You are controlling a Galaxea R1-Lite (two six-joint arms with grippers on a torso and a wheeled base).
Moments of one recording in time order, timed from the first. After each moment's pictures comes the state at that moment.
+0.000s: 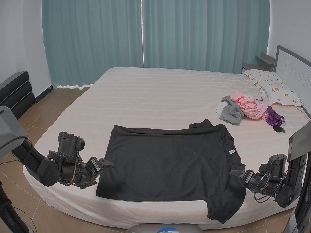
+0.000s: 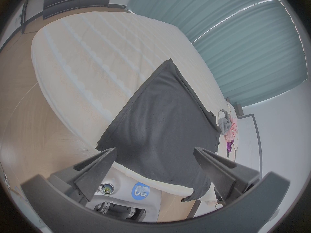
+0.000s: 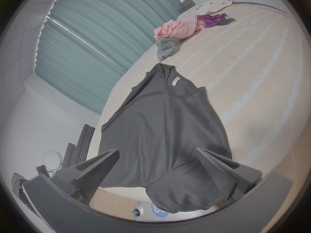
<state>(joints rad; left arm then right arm) -0.27 1.91 -0.58 -0.47 -0.14 -0.96 0.13 2.21 -0.04 -1.55 0.20 0.76</state>
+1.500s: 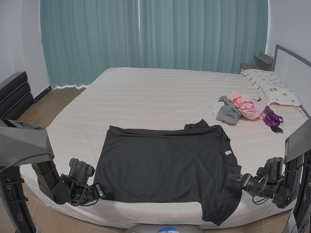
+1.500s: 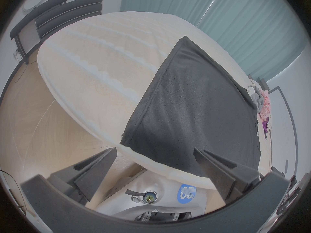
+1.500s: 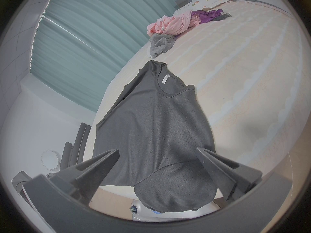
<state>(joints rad) -0.31 2.14 -0.41 -0.69 0.05 -0.77 0.13 2.26 -0.03 -1.55 0.20 0.76</state>
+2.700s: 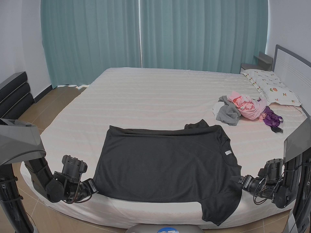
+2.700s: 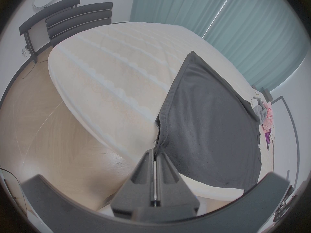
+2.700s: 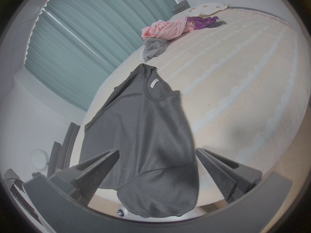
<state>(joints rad) -0.25 2.09 -0.38 -0.70 0.11 -0.77 0.11 2.30 -0.03 -1.55 0.13 0.70</state>
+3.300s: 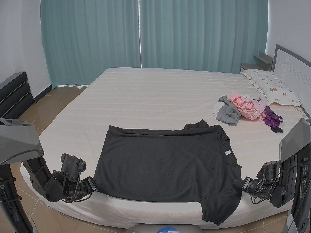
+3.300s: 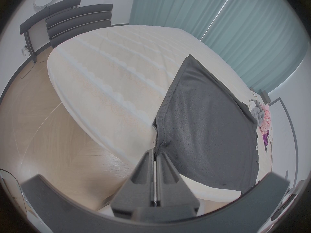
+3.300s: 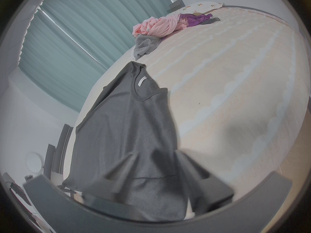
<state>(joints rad) -0.25 2.07 -0.38 -0.71 0.11 -0.78 0.07 2.39 -0.08 -1.55 0.11 0.68</state>
